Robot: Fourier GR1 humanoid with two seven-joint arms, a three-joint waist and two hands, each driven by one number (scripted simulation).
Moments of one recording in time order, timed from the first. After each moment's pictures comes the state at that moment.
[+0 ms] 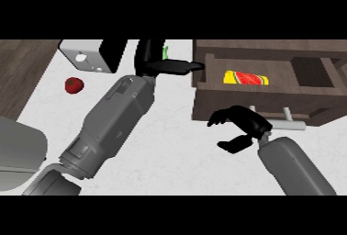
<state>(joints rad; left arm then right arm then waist) -1.08 0.03 -0.22 -0.51 0.65 0.21 -0.56 -0.43 -0.29 0.35 -1.12 0.50 0.34 -0.12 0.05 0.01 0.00</state>
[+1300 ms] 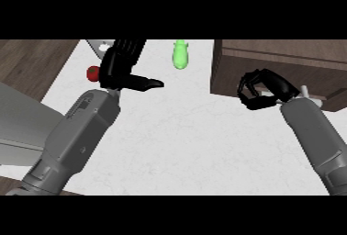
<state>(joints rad) -0.84 0.20 -0.25 -0.75 0.67 0.01 -0.49 -0.77 -0.35 0.05 -0.56 0.36 0.32 -0.44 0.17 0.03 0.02</state>
